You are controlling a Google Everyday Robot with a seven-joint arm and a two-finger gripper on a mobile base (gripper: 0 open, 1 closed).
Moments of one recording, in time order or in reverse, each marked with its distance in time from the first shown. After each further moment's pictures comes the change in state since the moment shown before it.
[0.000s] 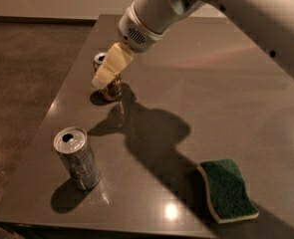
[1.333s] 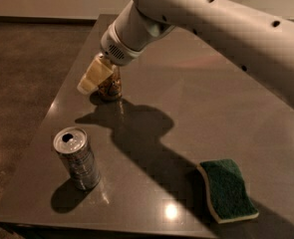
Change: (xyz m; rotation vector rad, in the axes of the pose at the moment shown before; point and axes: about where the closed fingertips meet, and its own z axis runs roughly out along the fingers) arm -0.016 0.003 0.055 0.011 -0.056 0.011
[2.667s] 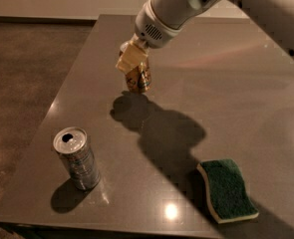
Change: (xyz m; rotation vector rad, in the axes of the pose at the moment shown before) arm 0.033 -0.028 -0.080 0.064 0.090 -0.015
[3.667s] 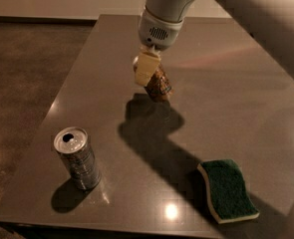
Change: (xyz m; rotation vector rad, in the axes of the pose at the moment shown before) arm 0.049 0.003 -0.002 -0.125 0.336 -0.161
